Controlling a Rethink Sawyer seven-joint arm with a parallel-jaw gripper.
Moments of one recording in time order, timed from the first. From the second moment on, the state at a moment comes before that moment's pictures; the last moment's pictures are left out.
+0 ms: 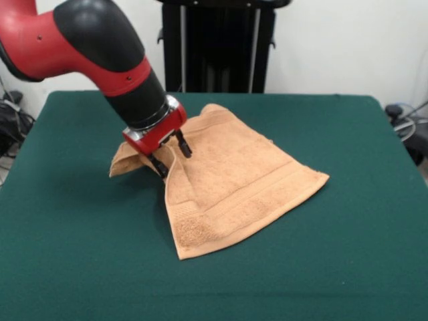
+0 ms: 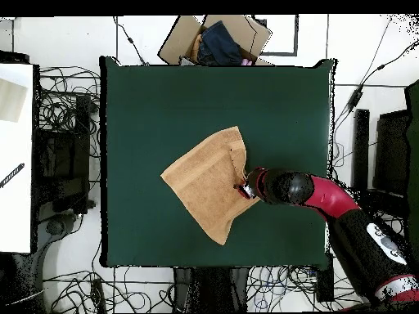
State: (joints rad) arm -1.00 -0.34 0.61 1.71 -0.49 0.67 0.78
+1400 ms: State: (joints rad) arm -0.96 -0.28 0.58 1.55 -0.42 0.85 0.78
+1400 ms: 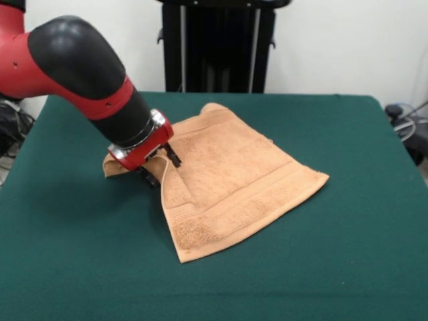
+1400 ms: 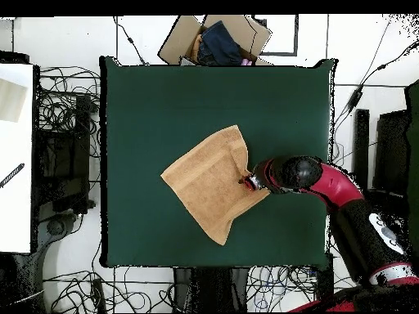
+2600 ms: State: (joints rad) arm -0.72 -0.60 0.53 1.59 -0.37 0.84 0.82
